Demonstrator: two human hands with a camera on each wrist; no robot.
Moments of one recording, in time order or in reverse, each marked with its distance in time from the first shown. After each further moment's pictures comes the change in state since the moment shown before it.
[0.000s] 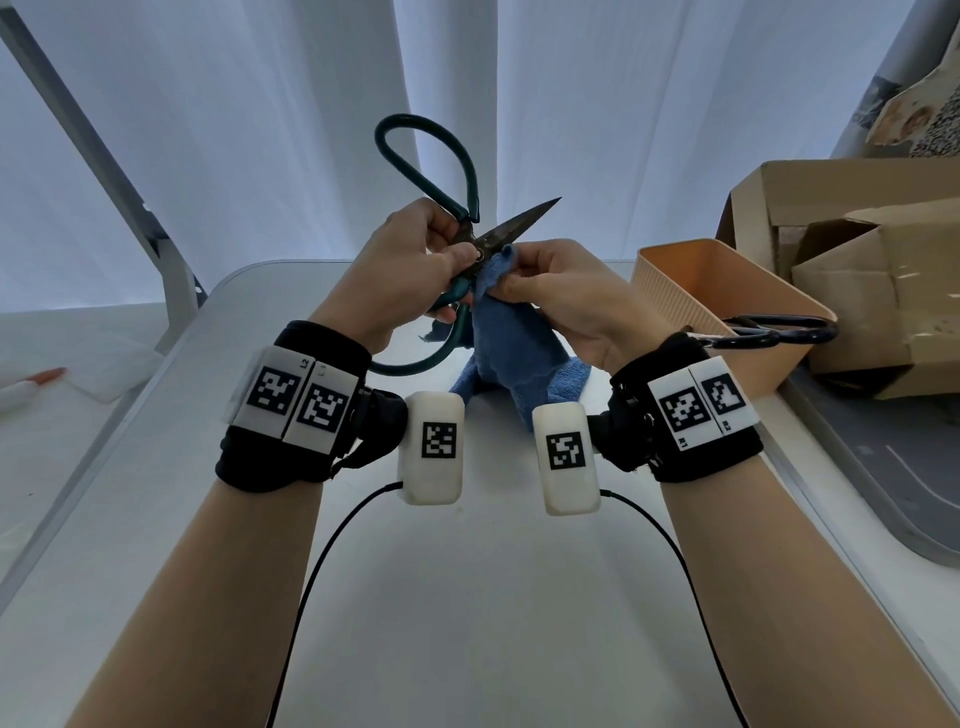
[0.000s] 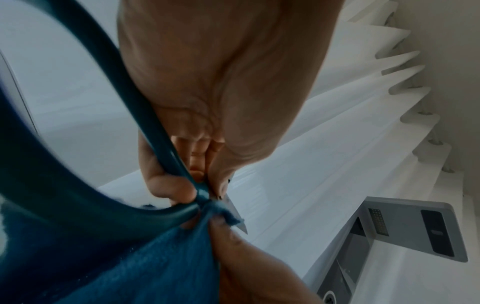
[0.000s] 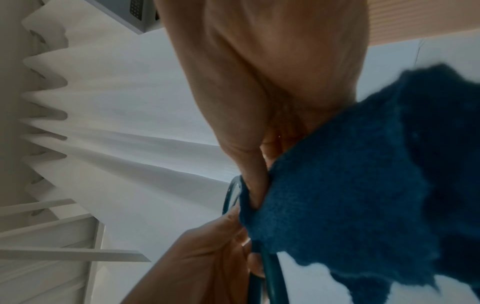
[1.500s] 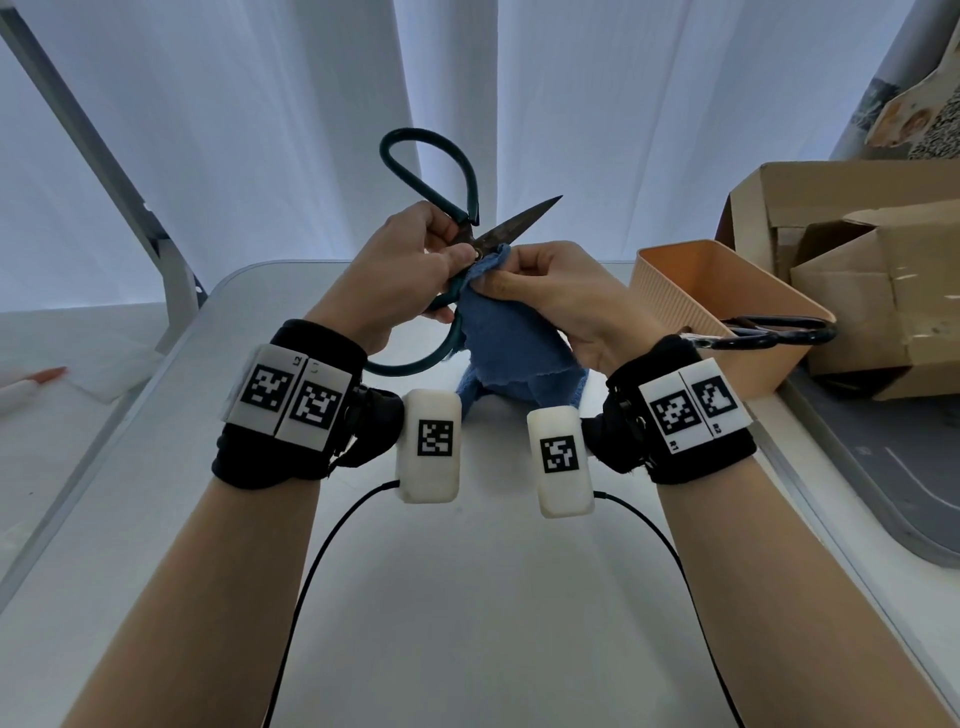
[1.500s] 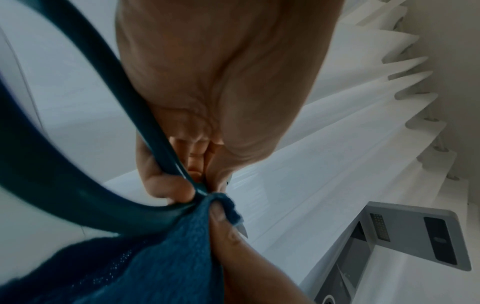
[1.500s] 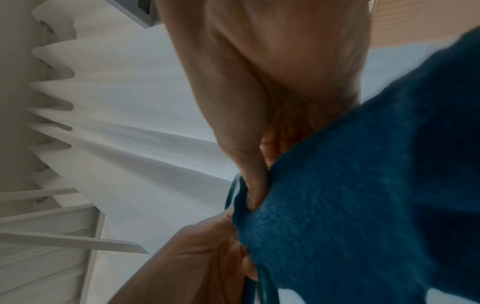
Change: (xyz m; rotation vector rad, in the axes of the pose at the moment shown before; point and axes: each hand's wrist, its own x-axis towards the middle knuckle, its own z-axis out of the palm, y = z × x) left_hand 0.000 0.000 -0.001 -0.006 -0.019 -0.018; right_hand 0.000 0.001 0.001 -0.030 0.042 -0.001
